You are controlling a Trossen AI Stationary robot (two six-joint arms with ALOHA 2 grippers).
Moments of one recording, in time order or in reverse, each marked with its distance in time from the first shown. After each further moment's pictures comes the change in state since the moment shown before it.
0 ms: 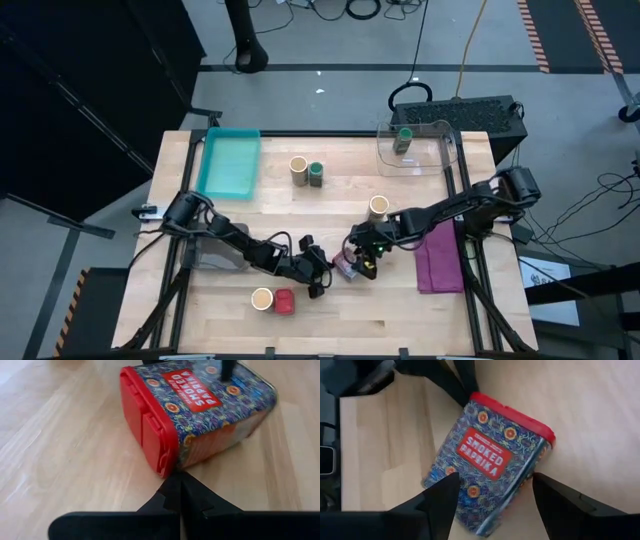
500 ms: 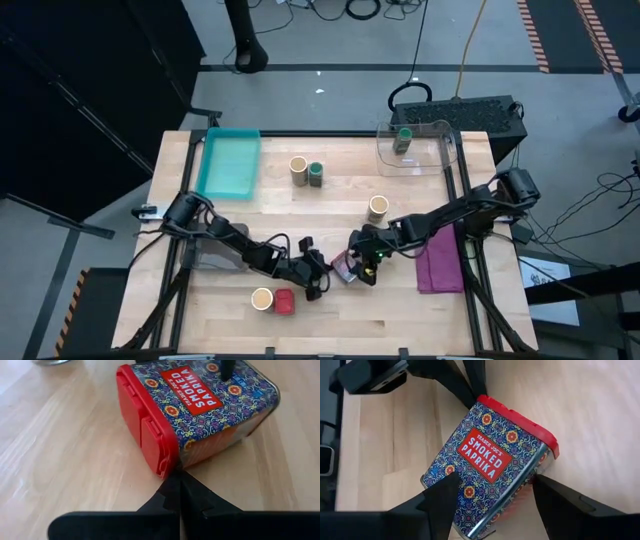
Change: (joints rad) left arm -0.007 -0.006 -0.008 0.057 -0.028 0.106; right arm 0.068 0.010 -0.003 0.076 0.087 -0.027
